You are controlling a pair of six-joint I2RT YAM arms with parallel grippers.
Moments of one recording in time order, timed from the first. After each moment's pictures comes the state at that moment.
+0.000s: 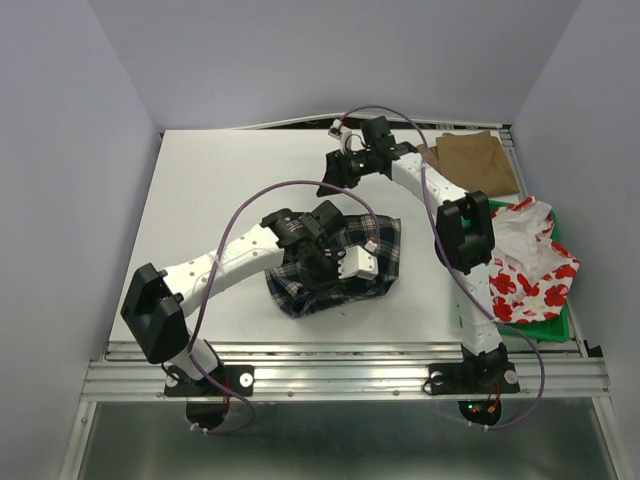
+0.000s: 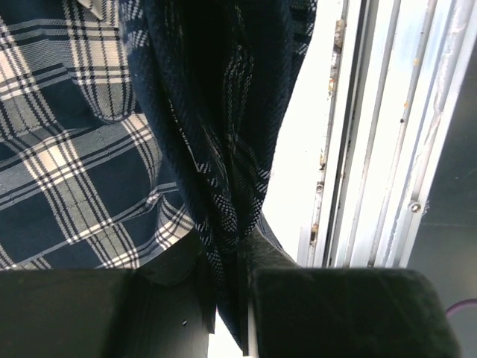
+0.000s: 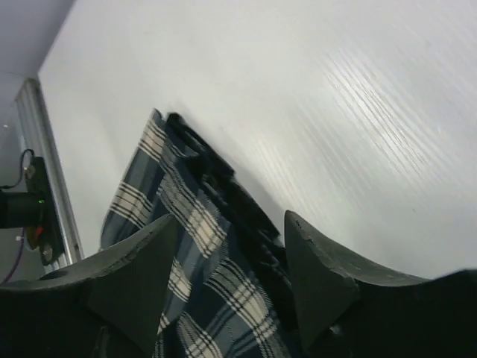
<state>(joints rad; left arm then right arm) -0.91 1.53 1.32 -1.02 0.34 0.60 0.43 2.28 2.04 -0.50 -0.86 0.07</state>
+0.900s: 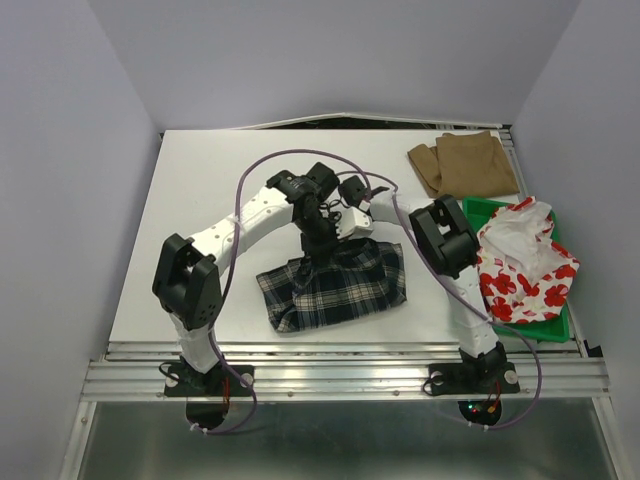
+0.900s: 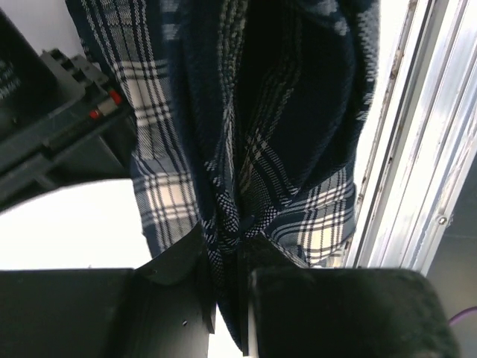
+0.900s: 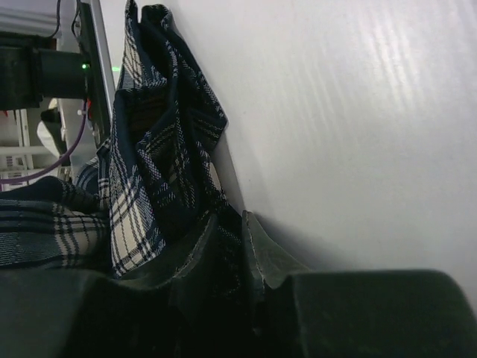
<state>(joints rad) -0.71 1.75 1.57 -1.11 0.45 0.69 0.53 2.34 1.67 -0.58 -1.08 -0.11</state>
